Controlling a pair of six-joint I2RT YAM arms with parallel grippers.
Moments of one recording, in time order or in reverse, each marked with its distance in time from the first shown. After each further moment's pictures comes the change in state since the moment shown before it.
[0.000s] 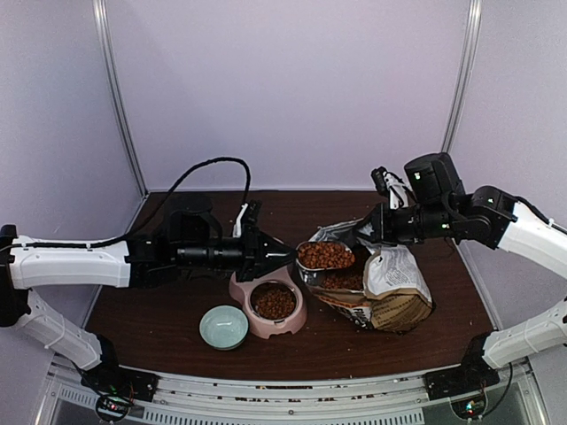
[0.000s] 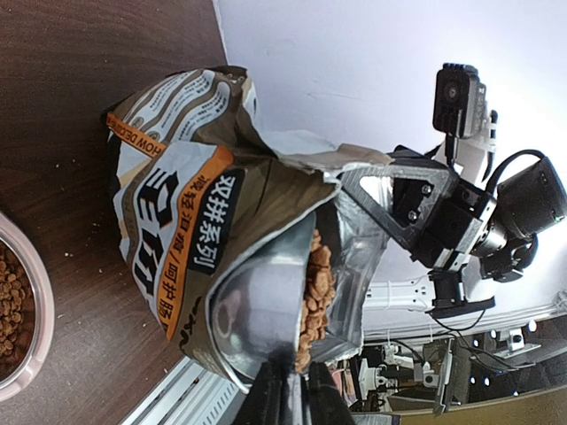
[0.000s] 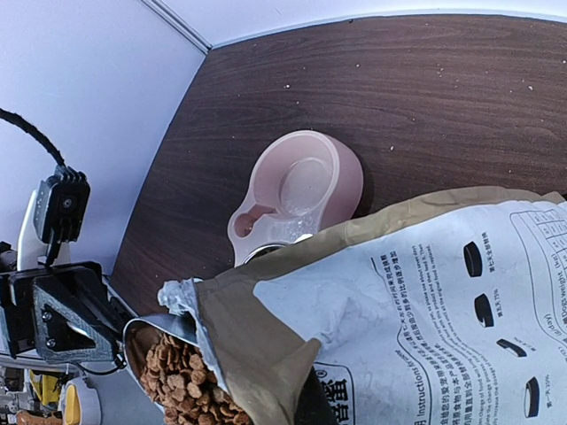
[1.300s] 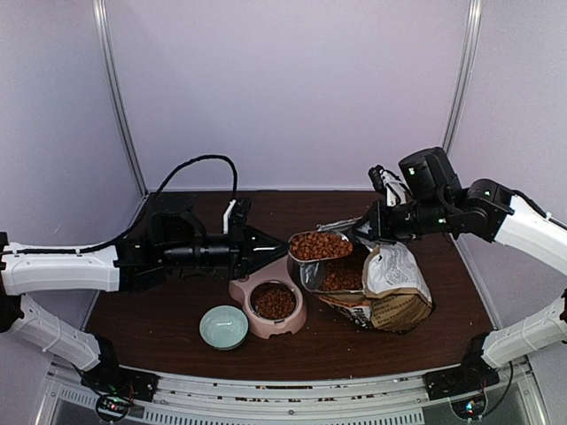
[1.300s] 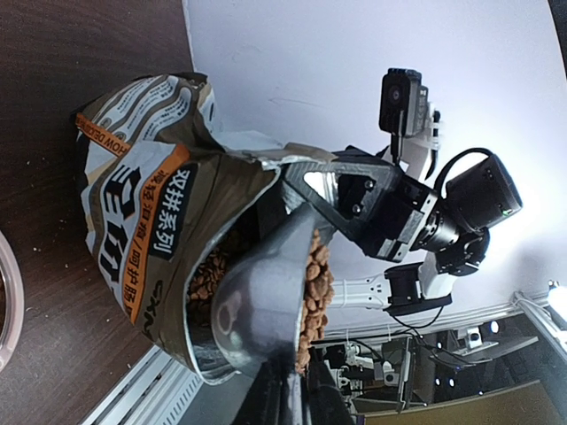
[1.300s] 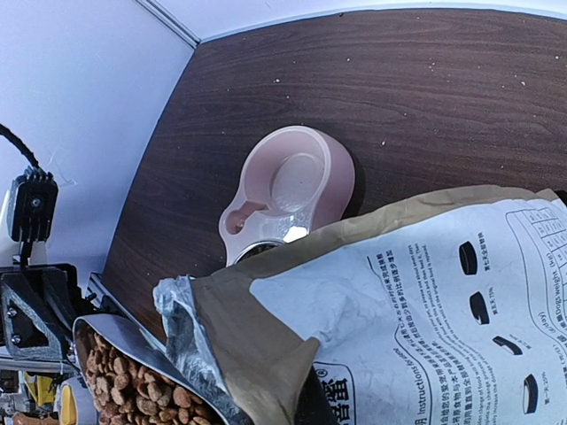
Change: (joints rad) left arm 0.025 -0.077 -0.068 0.105 0.058 -0.098; right arm -0.002 0.043 0.063 -0.060 0.013 0.000
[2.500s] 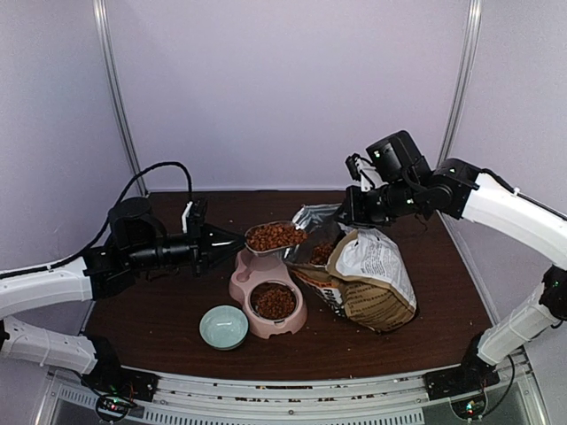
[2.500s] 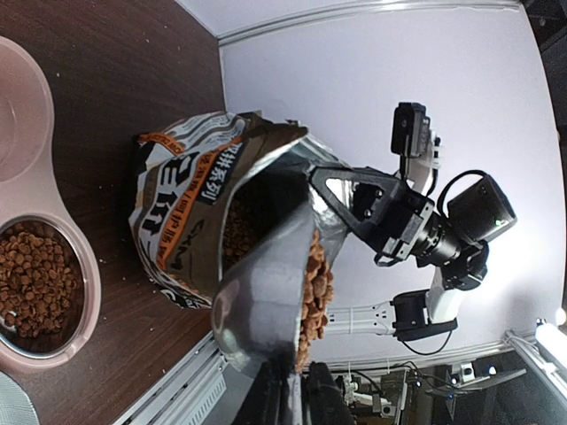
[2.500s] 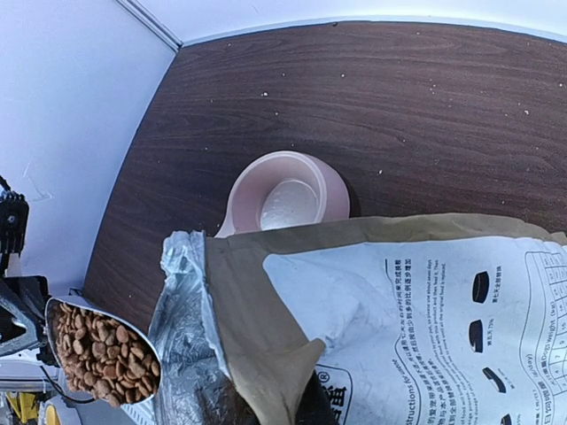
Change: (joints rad) left arm 0.186 -0.235 -0.173 -0.063 0.040 -0.024; right arm -0.011 0.220 0.201 -0.032 0.057 -0.050
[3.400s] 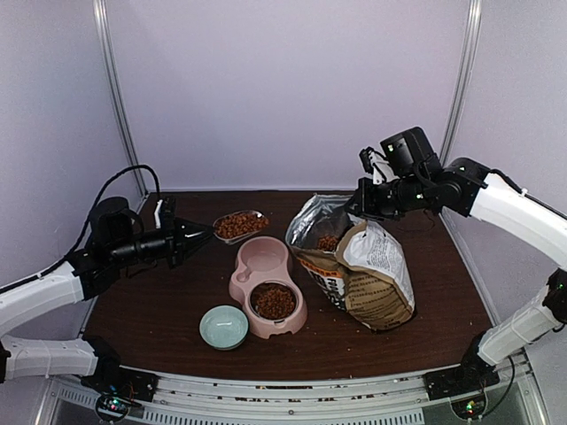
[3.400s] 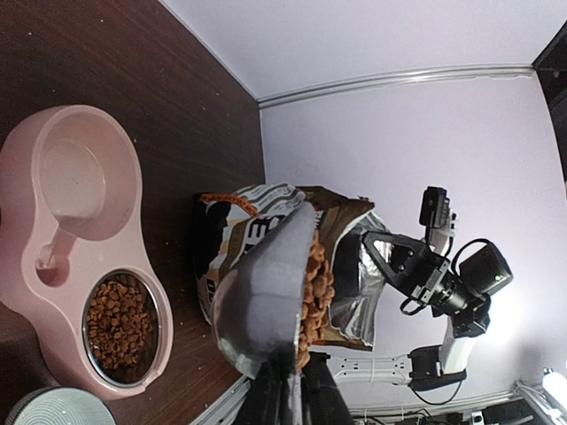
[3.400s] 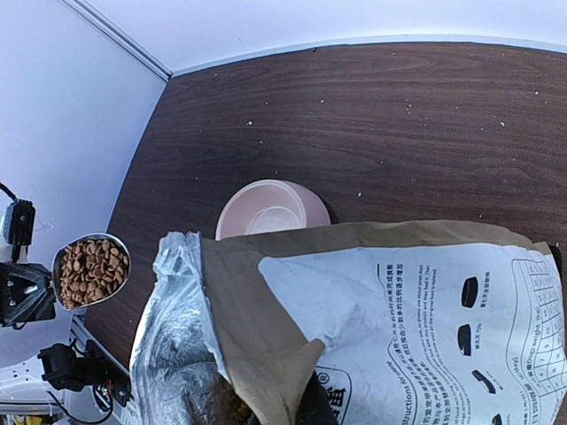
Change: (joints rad) left arm 0.266 -0.102 -0.076 -0.068 0.085 0.038; right arm -0.071 -0.040 -0.029 0.031 -0.003 0.001
